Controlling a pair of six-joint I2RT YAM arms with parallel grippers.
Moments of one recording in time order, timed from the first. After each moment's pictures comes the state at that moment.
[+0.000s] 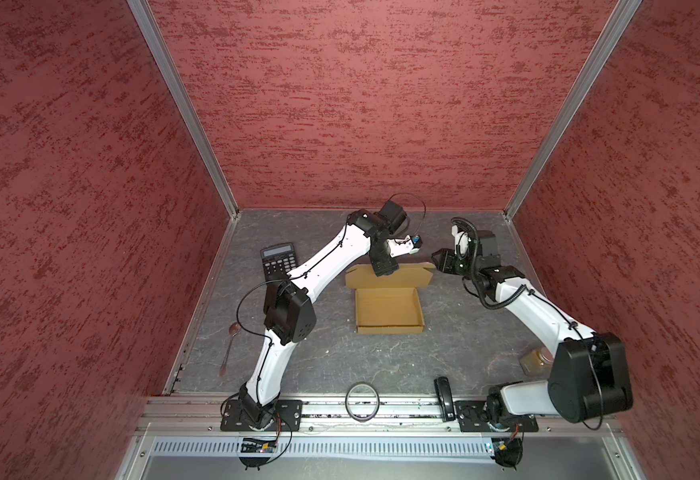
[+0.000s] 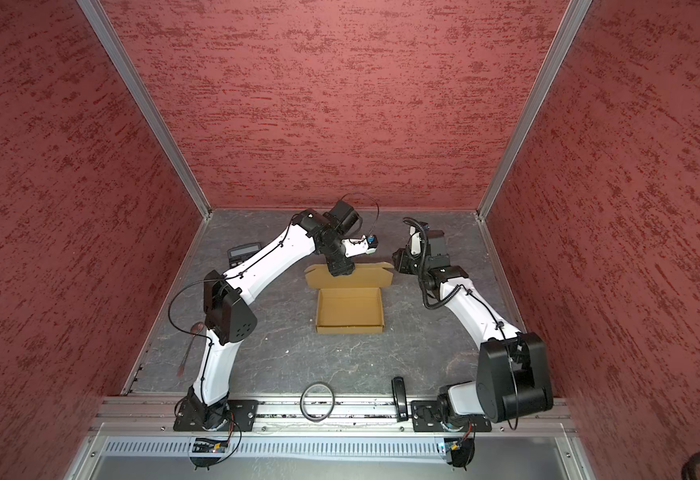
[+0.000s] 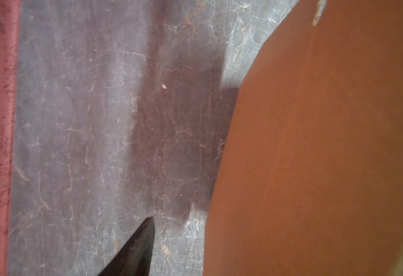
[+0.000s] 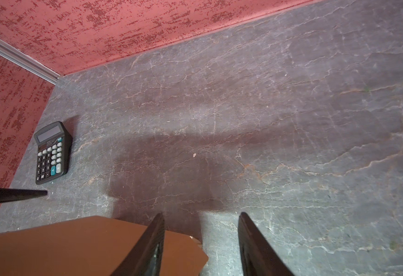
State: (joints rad) left arm -0.72 2.13 2.19 -1.23 0.02 0.59; right arm 0.17 1.39 0.96 -0.22 -0.23 0.36
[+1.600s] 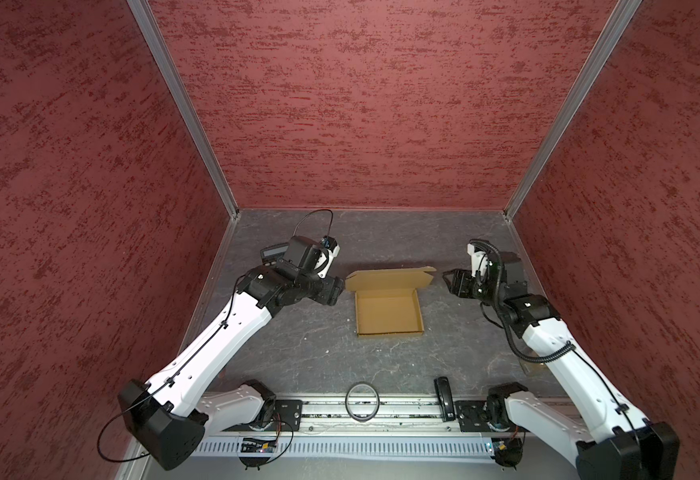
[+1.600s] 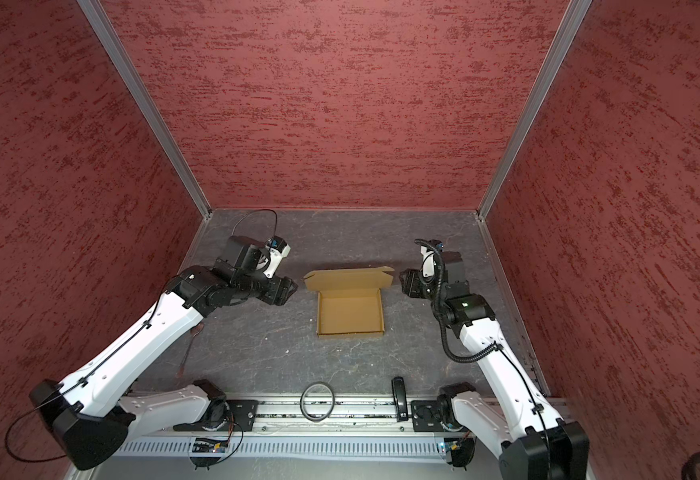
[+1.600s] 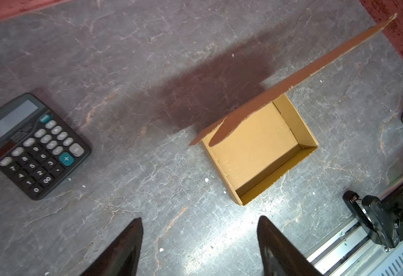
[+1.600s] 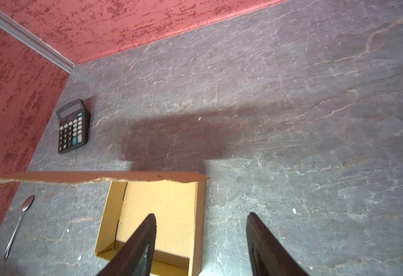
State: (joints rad) left arm -0.57 1.19 1.19 -0.90 0.06 -0.11; right arm 0.23 0.99 0.84 -0.51 -0.20 0.35
